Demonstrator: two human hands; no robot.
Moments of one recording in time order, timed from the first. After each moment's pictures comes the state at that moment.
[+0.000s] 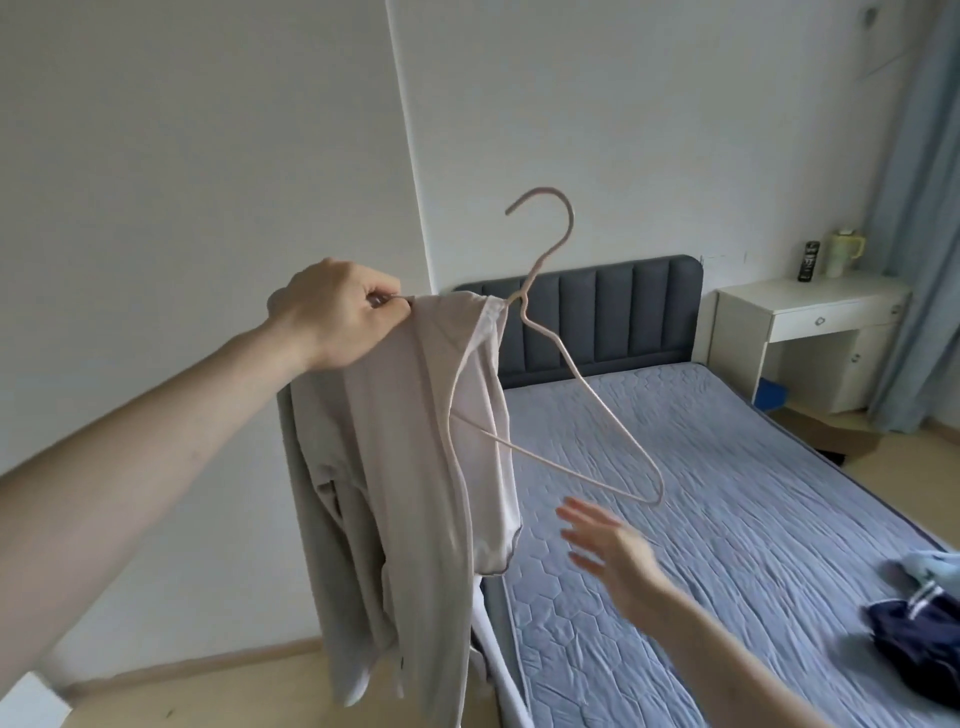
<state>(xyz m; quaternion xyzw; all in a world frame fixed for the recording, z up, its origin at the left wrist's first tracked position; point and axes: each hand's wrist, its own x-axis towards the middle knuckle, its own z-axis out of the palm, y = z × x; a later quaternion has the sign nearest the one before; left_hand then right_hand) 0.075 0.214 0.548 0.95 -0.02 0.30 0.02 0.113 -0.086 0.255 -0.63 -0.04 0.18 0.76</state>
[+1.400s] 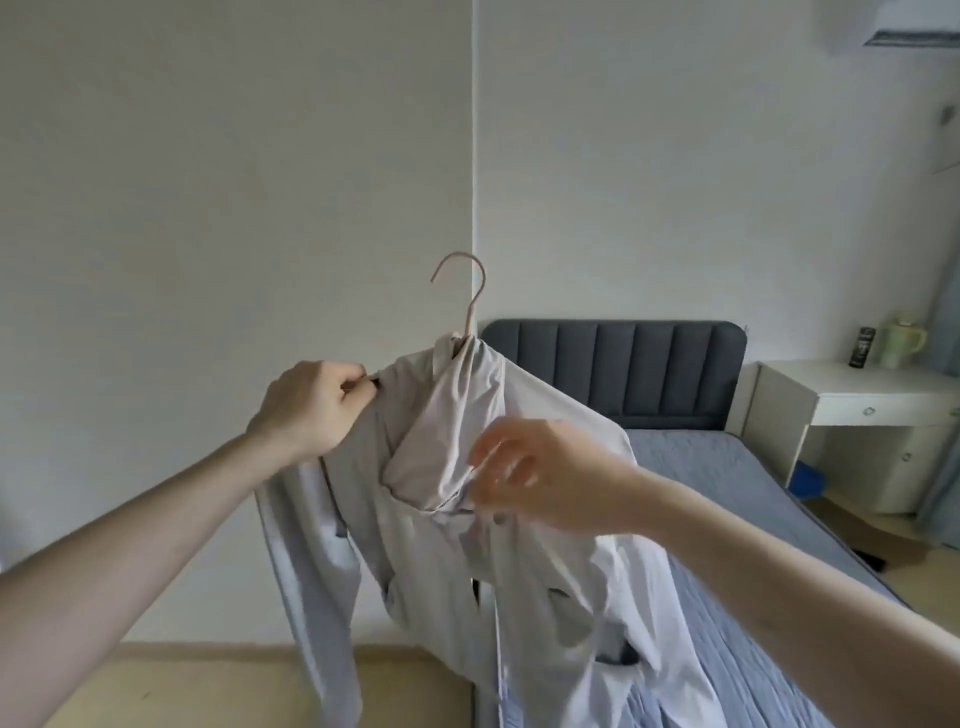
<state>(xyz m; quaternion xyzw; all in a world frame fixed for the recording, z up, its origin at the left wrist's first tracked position) 0.026 0.255 0.476 0.93 0.12 0.33 0.10 0.062 -0.050 0.483 -0.83 -0.46 0.07 0.32</state>
